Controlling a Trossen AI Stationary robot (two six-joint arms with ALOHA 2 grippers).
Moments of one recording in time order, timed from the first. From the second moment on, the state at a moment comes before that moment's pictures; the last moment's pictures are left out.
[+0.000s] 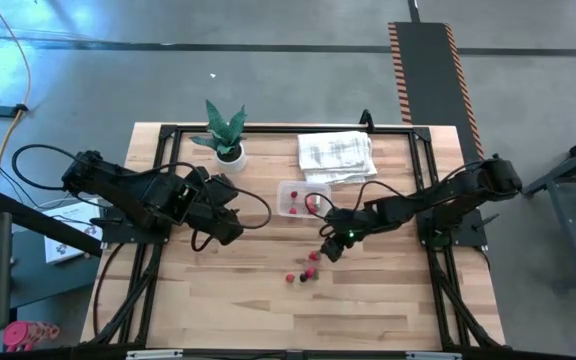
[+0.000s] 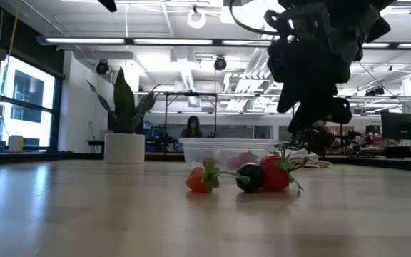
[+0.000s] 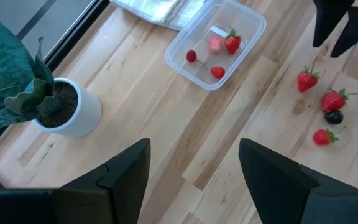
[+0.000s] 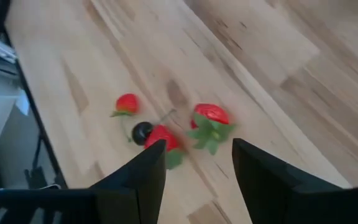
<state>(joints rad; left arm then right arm) -0.25 1.43 1.58 -1.41 -0.56 -0.85 0.18 1.50 0.79 -0.16 -0.11 0.99</state>
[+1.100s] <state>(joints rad) -0.25 1.43 1.58 -1.41 -0.57 -0.84 0.21 1.65 0.79 -0.06 -0.06 1.05</state>
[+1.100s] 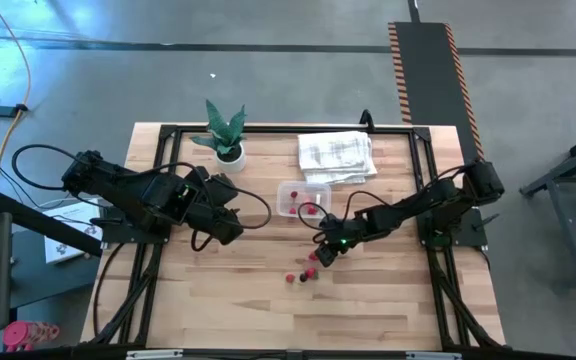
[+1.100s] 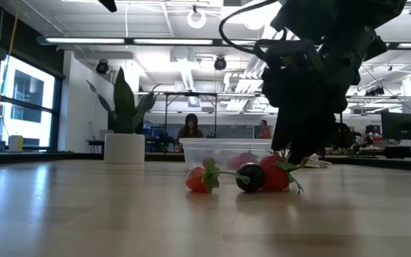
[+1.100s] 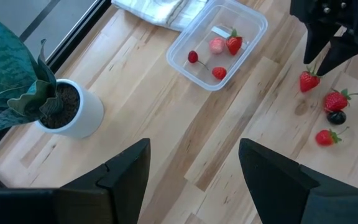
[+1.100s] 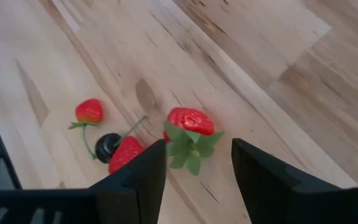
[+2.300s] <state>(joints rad) -0.25 1.43 1.58 -1.41 -0.57 -0.84 0.03 1.56 1.14 -0.60 0.18 0.65</state>
